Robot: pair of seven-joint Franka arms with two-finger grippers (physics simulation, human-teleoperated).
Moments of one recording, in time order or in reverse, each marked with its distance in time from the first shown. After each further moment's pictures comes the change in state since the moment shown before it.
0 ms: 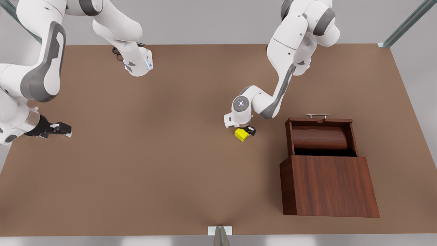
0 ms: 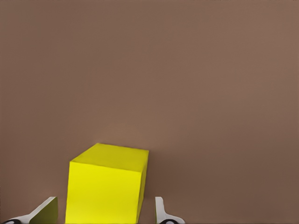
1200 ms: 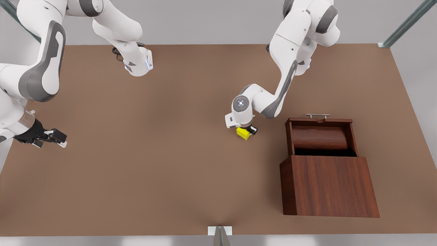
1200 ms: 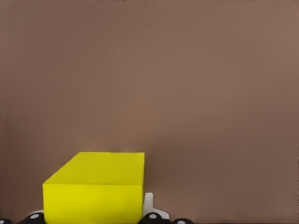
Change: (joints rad) left arm 0.001 -0.050 0.015 0.048 0.030 -0.138 0.001; right arm 0.012 0.002 -0.012 0.016 0.029 0.167 0.068
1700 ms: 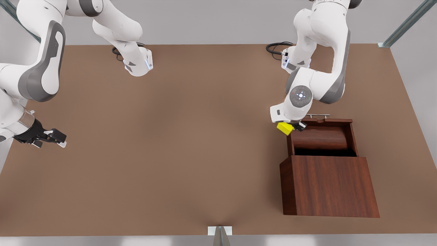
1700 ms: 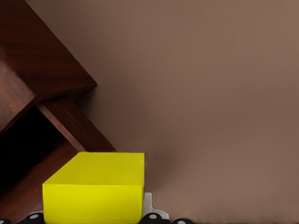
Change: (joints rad) left arm 0.002 -0.302 0.349 0.011 -0.013 -0.372 0.524; right arm -0.002 0.000 0.000 0.005 0.000 0.000 0.000
